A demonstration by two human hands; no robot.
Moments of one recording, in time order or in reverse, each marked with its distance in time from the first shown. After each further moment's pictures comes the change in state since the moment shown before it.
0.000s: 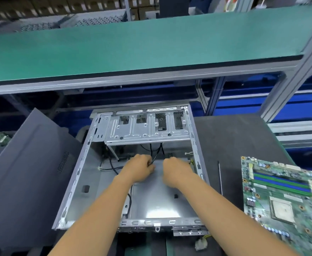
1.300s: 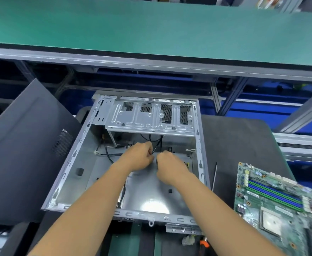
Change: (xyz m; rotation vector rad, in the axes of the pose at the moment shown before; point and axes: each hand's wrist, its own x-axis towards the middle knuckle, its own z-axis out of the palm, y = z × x) left_hand -0.029 -0.105 -0.036 -0.166 0.012 -0.010; right_hand 0.022 -0.122 0.009 0.105 0.038 -0.124
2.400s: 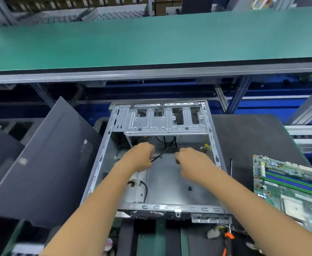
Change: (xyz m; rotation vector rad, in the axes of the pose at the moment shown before) left_hand -0.033 -0.013 -0.049 0.258 -0.075 0.056; right_hand -0.022 0.003 -0.015 -0.235 0.148 -0.120
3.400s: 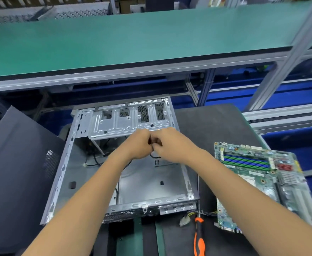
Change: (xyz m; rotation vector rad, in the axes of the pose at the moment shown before) left_hand 0.022 0.096 -0.027 -0.262 0.027 0.159; right_hand -0.024 0.028 -0.047 0.450 0.157 -0.007
